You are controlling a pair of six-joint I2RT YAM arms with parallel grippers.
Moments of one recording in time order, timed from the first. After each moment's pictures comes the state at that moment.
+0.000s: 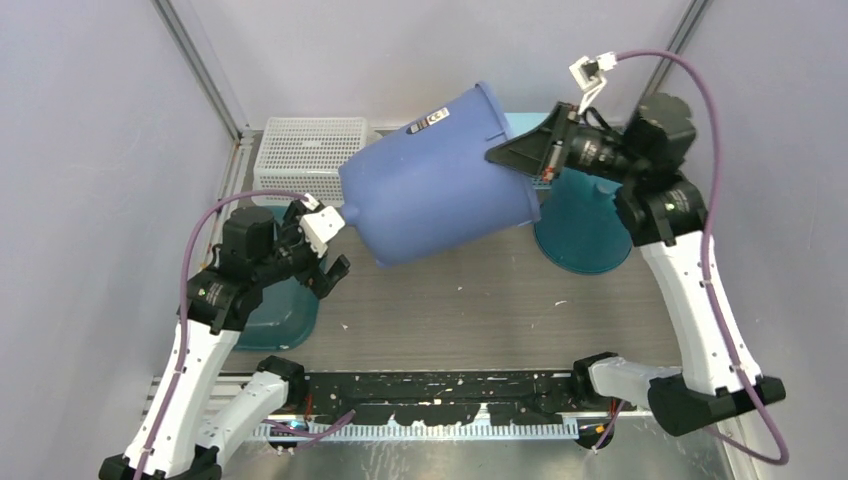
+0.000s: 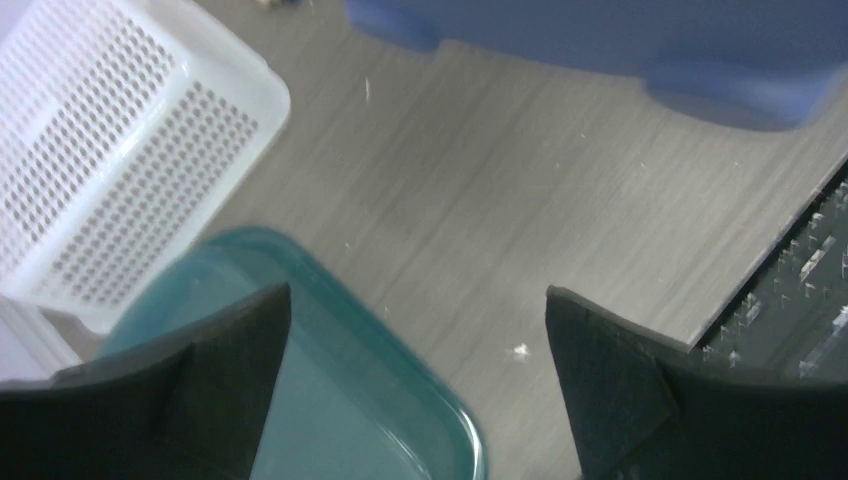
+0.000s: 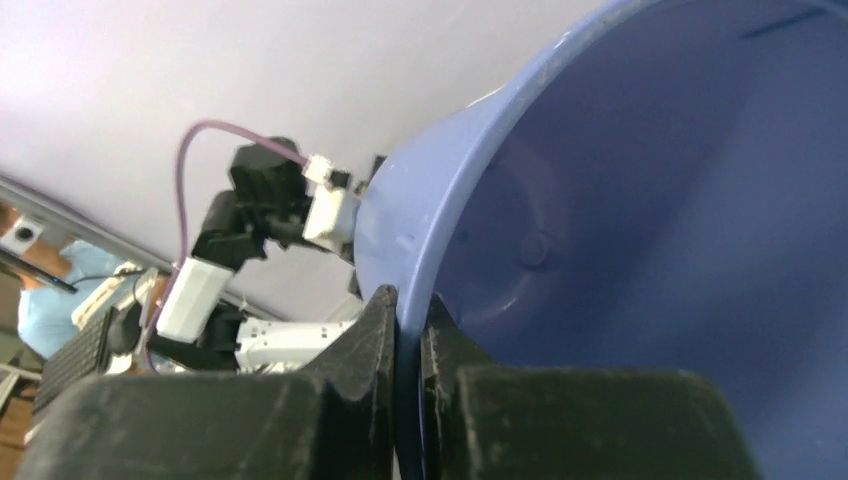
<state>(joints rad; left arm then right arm) -0.31 0.78 1.08 -0.87 0.37 0.49 0.21 1.17 1.61 -0.34 -0.89 0.70</state>
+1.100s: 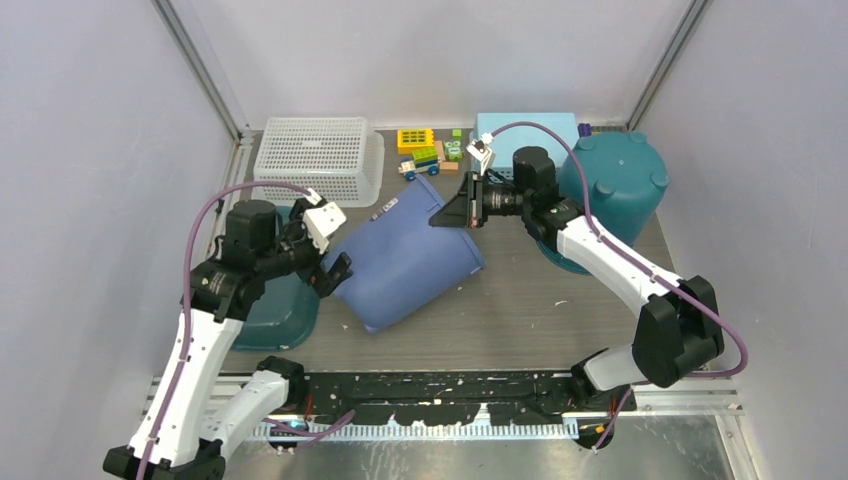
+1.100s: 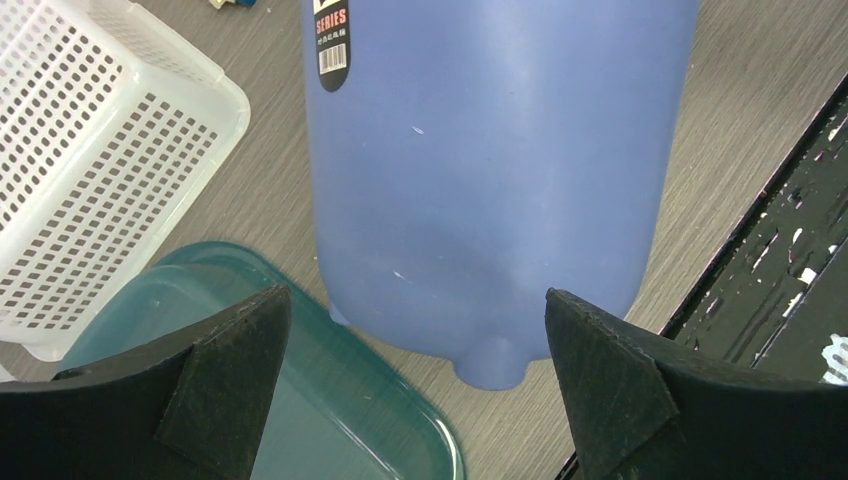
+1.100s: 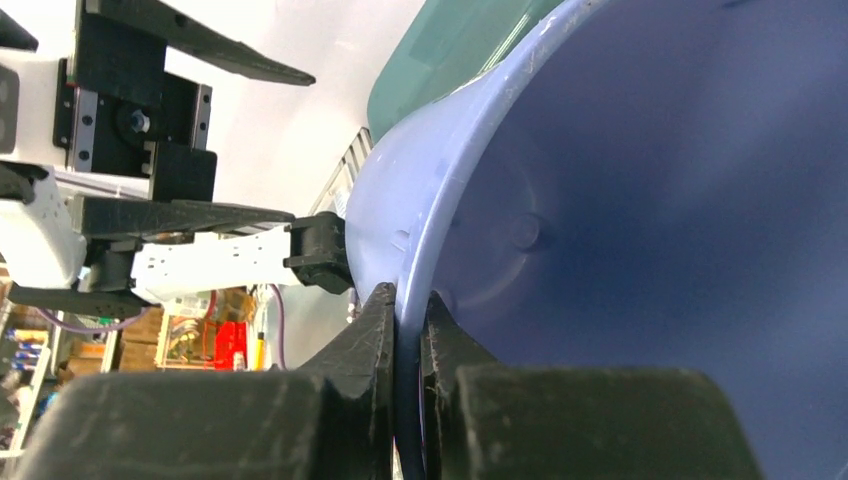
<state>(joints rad) -0.28 0.82 1.11 -0.90 0.47 0.49 0.47 1.43 1.08 0.03 -0.87 0.65</state>
